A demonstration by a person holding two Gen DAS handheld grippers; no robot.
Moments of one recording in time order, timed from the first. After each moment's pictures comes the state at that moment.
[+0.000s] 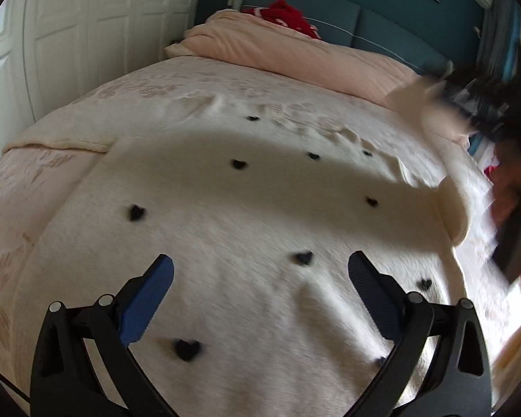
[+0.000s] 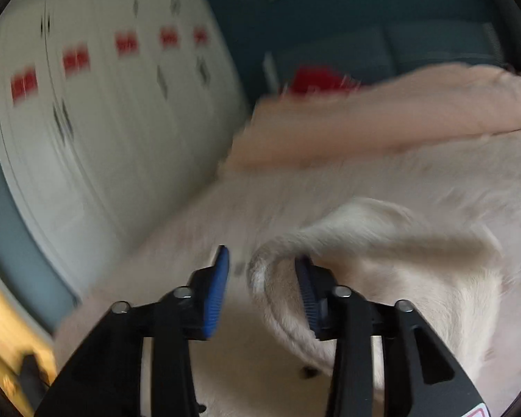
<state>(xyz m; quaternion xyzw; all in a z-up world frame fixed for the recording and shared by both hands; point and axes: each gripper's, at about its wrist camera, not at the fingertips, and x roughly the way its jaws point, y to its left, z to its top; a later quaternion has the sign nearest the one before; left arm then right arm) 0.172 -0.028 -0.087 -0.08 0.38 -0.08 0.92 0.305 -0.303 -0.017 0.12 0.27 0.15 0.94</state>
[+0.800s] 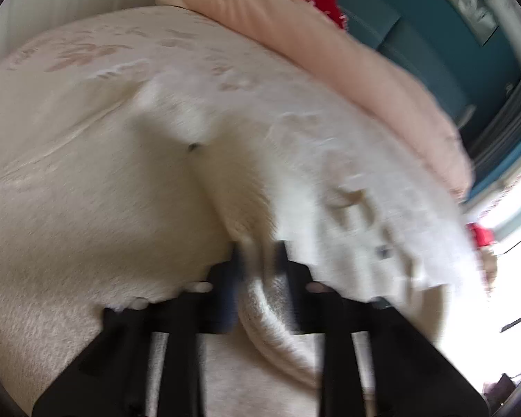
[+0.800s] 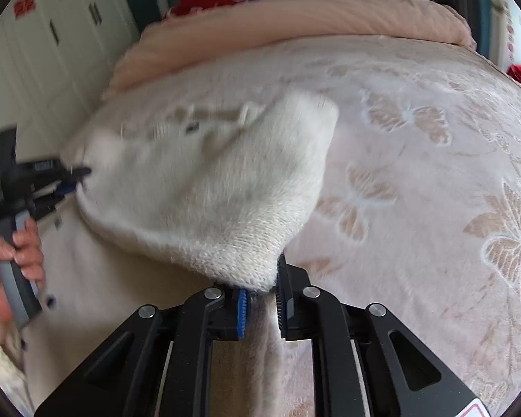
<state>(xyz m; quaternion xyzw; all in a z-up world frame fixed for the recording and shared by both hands) 0.389 -0.076 -0.122 -0.23 0.43 -0.11 0.87 0.237 -0.414 -0.122 0.14 0.39 -0.04 0.91</state>
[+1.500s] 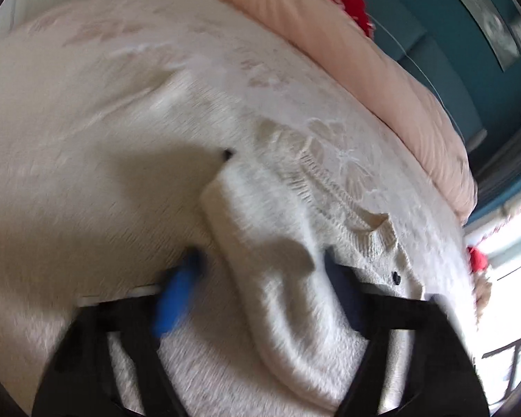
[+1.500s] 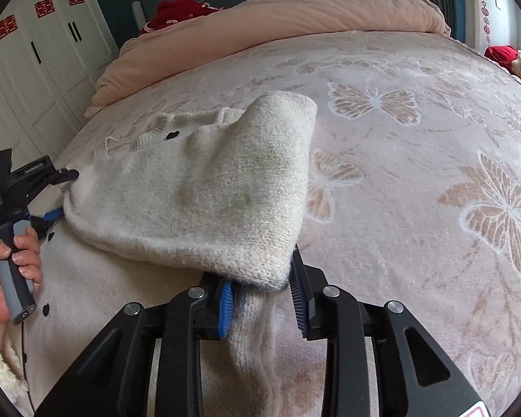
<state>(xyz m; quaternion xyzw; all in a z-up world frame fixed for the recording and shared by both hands) 0.410 -0.069 -0.137 -0.24 0.46 -0.08 0.85 0.231 -0.420 -0.136 0.16 0.40 -0.08 0.90</state>
